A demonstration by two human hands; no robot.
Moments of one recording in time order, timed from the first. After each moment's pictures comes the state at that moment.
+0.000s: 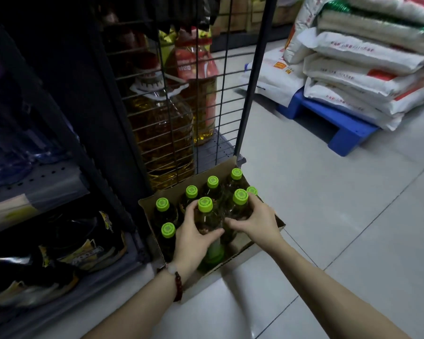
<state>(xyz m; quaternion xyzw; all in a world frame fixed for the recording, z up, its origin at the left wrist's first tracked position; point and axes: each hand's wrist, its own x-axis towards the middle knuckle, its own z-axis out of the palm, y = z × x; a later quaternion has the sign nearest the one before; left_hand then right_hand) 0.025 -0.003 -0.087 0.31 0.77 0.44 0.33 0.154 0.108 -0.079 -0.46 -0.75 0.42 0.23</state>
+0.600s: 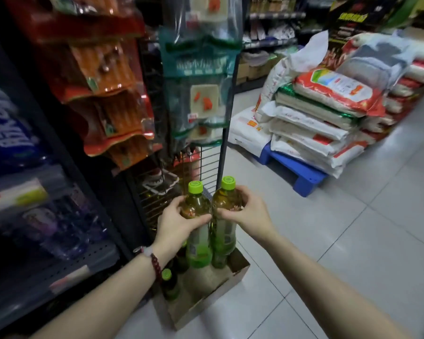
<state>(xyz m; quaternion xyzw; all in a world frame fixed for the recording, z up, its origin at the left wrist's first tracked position) 0.006 0.022 0.188 0.32 0.75 0.49 0.31 0.161 0.123 0.195 -0.43 -0.72 0.46 0.30</state>
